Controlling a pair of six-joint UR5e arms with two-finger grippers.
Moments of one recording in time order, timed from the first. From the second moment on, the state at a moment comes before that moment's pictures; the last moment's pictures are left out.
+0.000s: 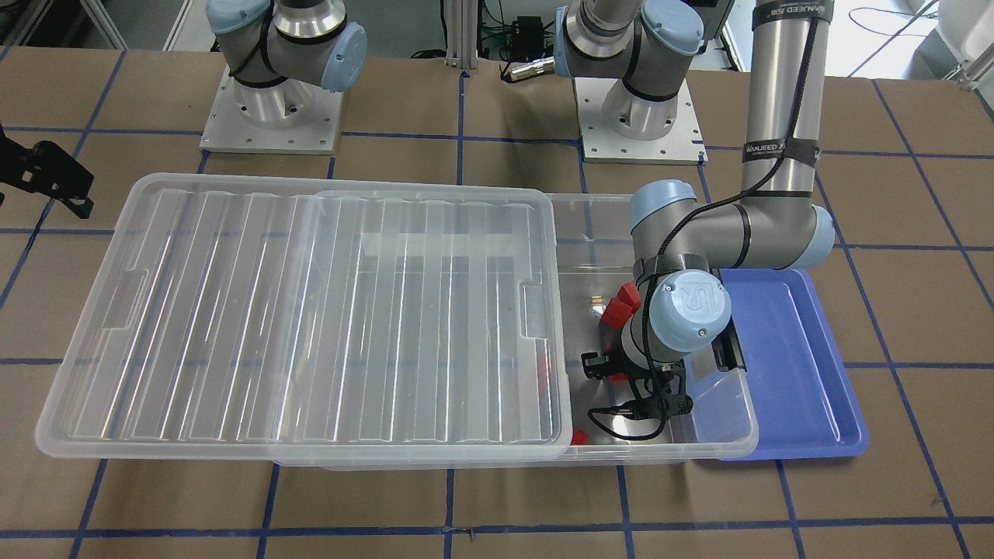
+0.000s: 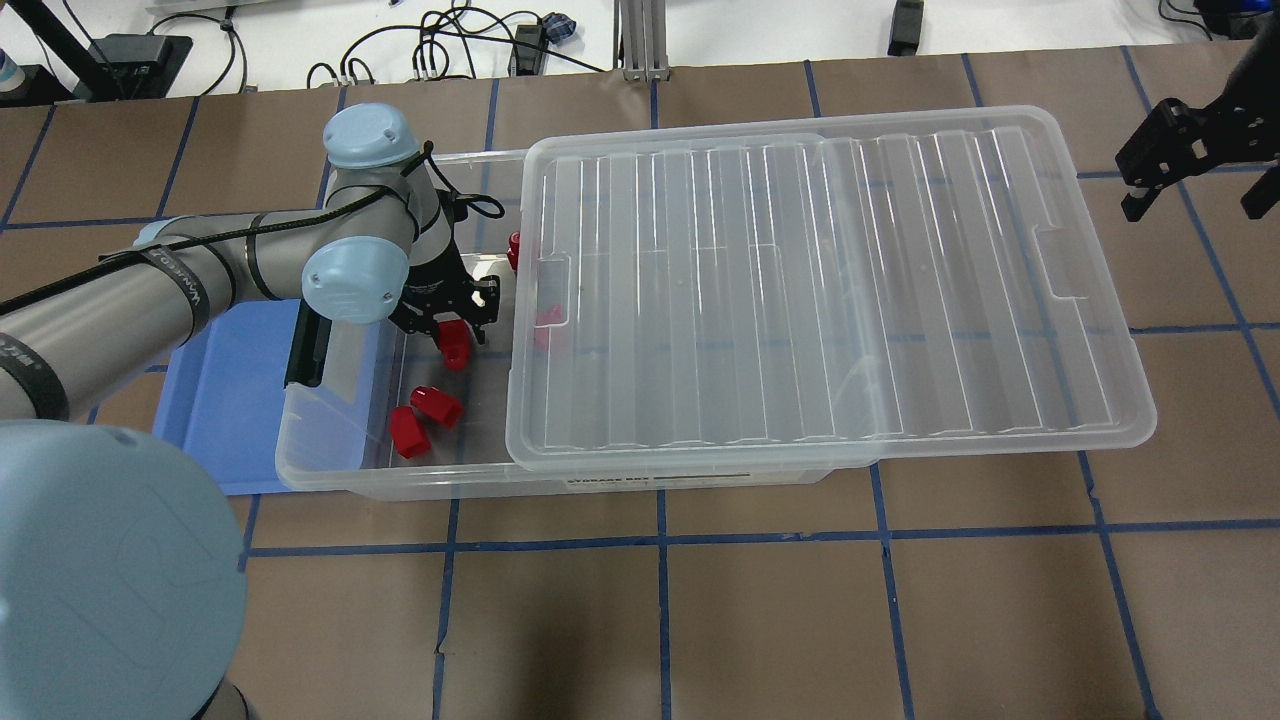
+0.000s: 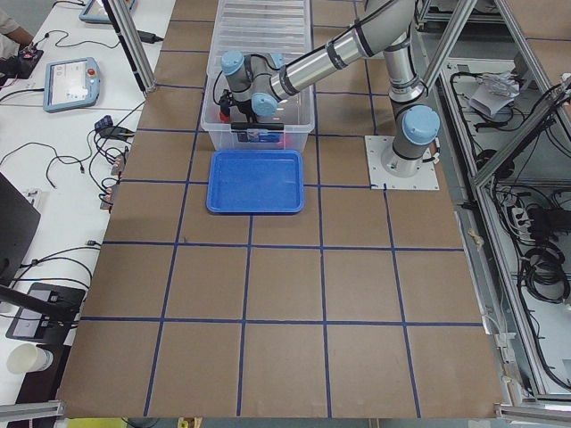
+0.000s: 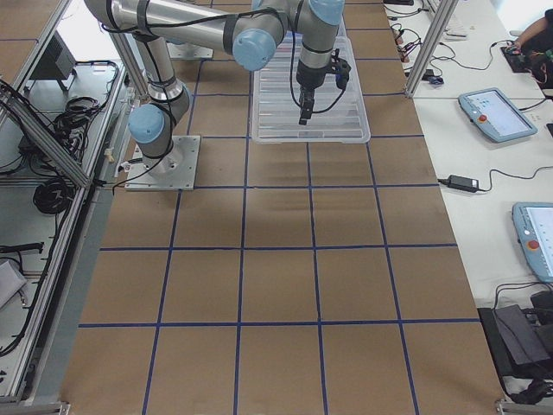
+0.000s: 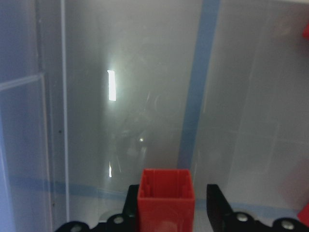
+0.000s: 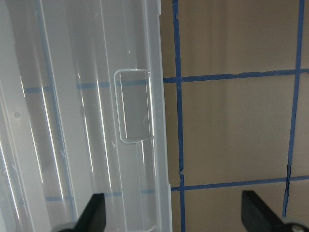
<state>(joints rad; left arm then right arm) -1.57 -2.07 -1.74 -1.04 1.58 -0.12 1.22 -1.52 1.52 -1.50 -1.63 -0.30</state>
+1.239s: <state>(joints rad) -1.57 -1.94 -1.71 -1.16 1.56 -0.13 1.21 -1.52 1.56 -1.52 -1.64 -0.30</state>
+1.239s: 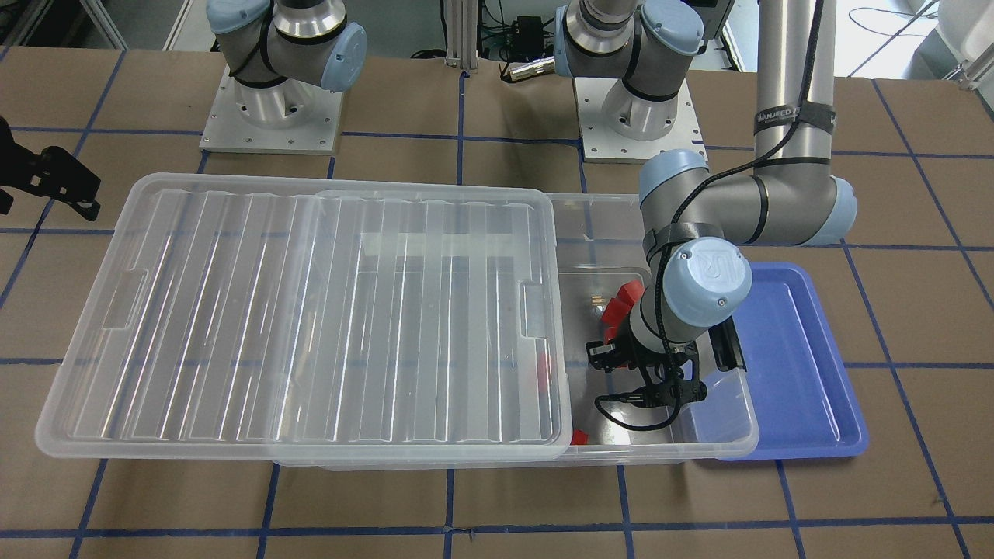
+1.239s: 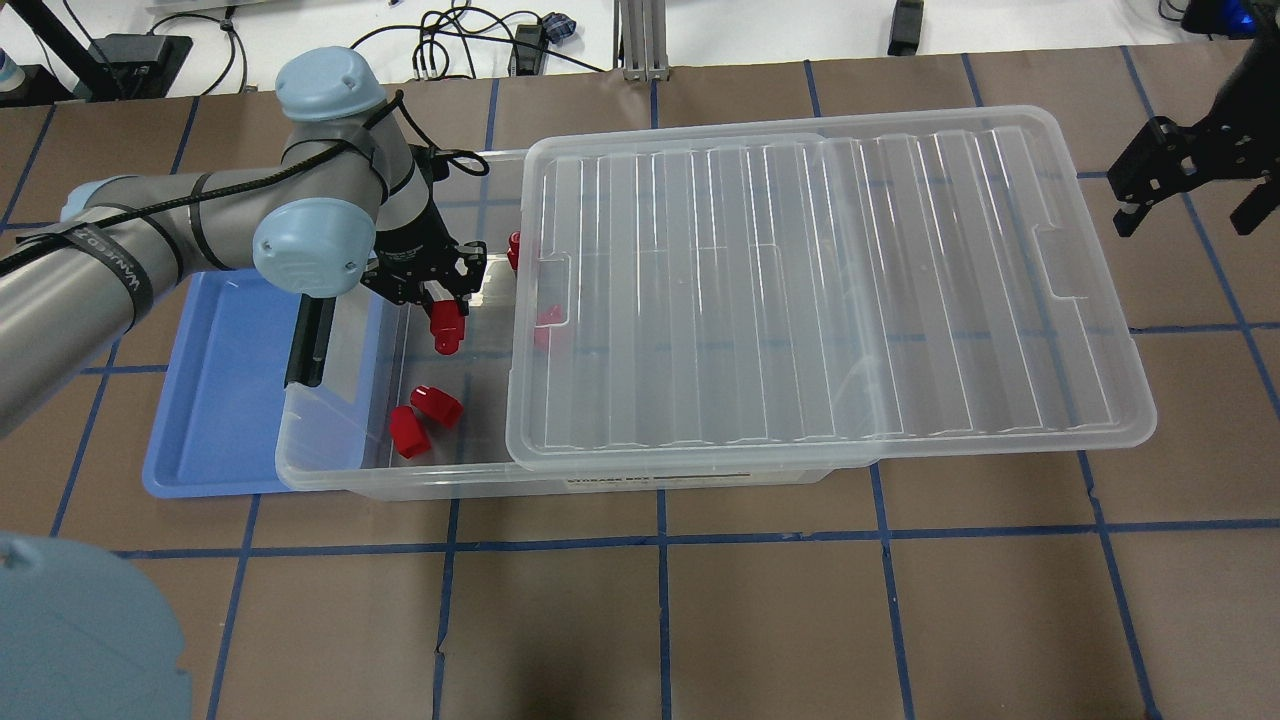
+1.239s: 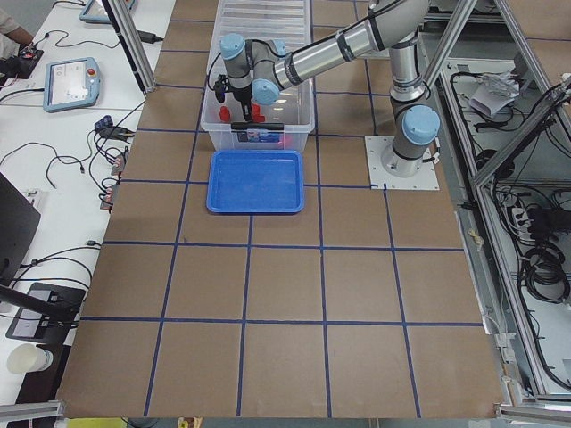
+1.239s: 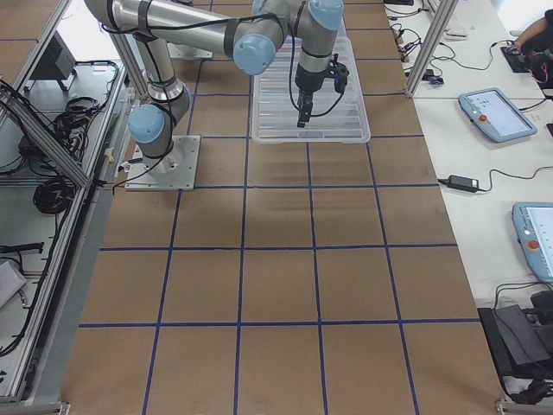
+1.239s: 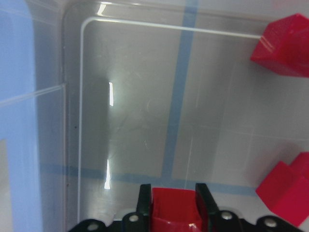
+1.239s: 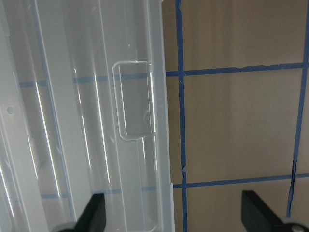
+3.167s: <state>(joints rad) -1.12 -1.93 -1.85 -0.98 1.54 0.44 1.19 -1.37 1.57 -1.71 -1.64 -0.32</state>
